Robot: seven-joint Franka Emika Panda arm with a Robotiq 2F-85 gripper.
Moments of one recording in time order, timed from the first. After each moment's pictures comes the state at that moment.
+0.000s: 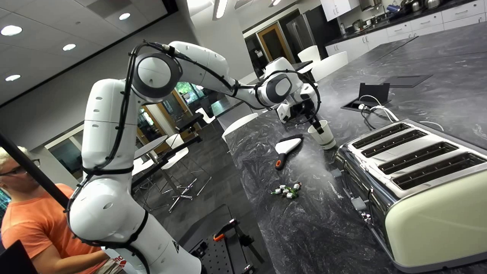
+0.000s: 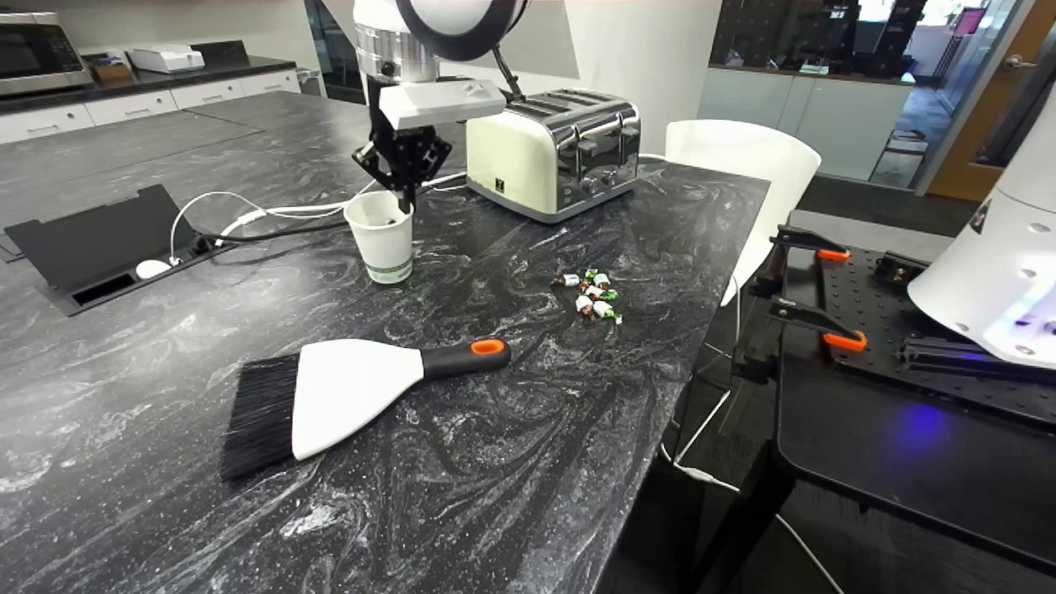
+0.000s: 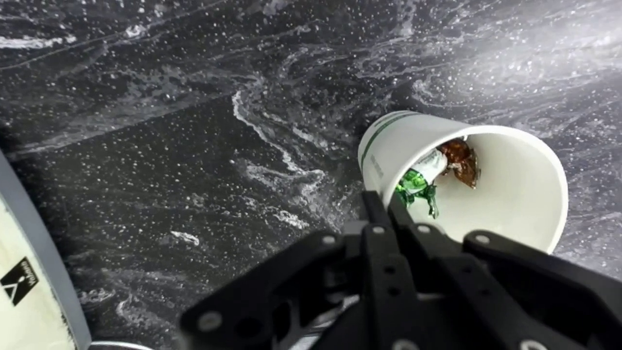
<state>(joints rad) 0.28 0.67 -0.05 -1.68 -0.06 2.52 0.68</state>
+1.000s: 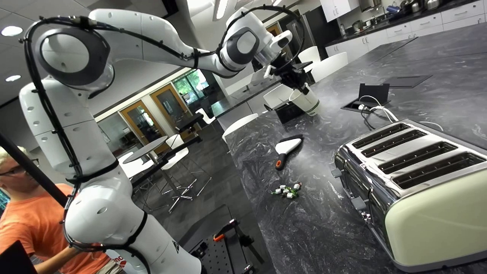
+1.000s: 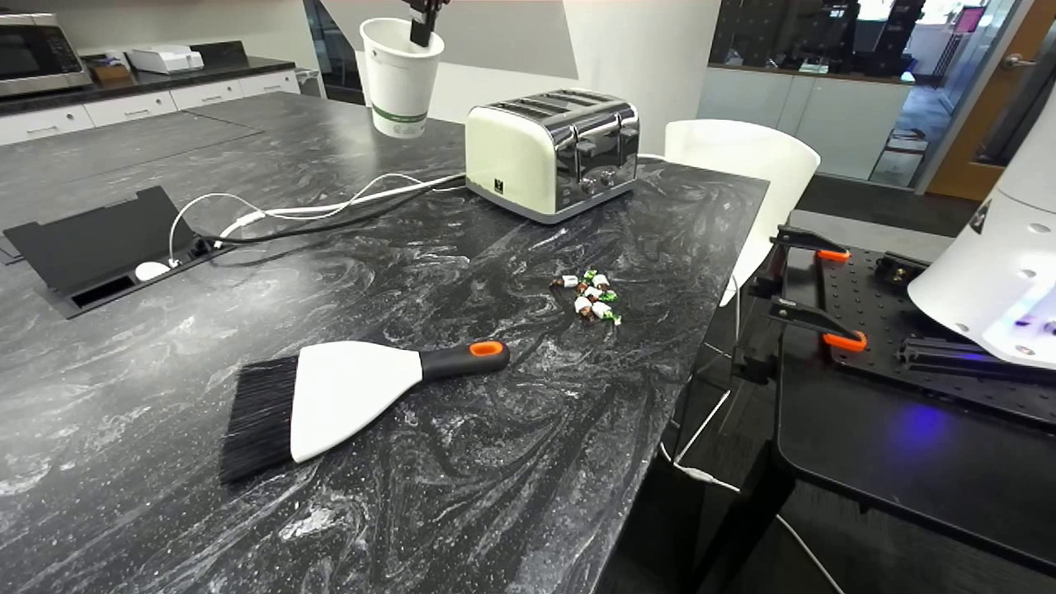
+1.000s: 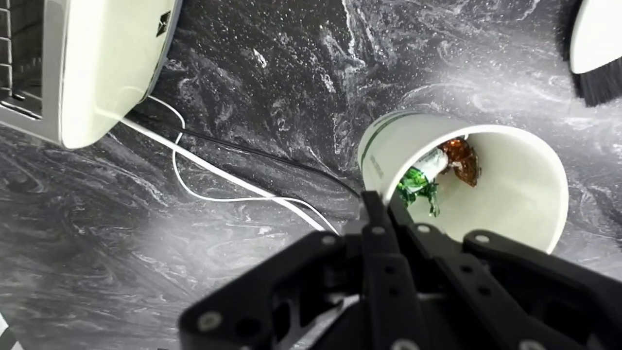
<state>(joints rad) 0.19 0.22 0.00 -1.91 -0.11 2.48 0.12</state>
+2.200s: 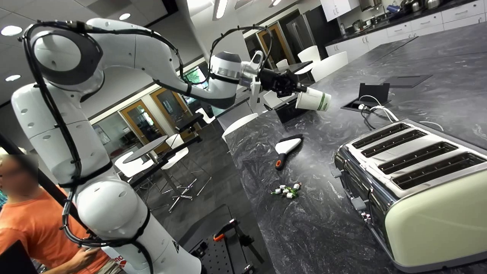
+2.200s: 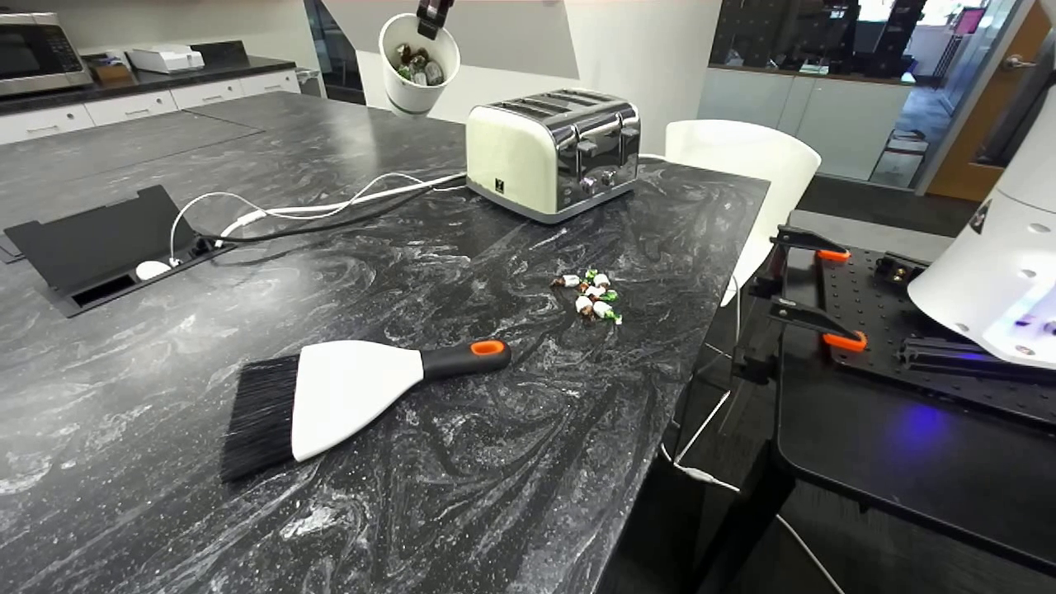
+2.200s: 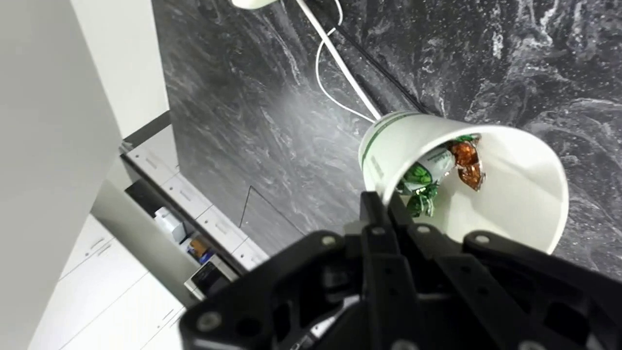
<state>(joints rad) 0.54 0.15 -0.27 -2.09 -1.19 2.55 0.76</state>
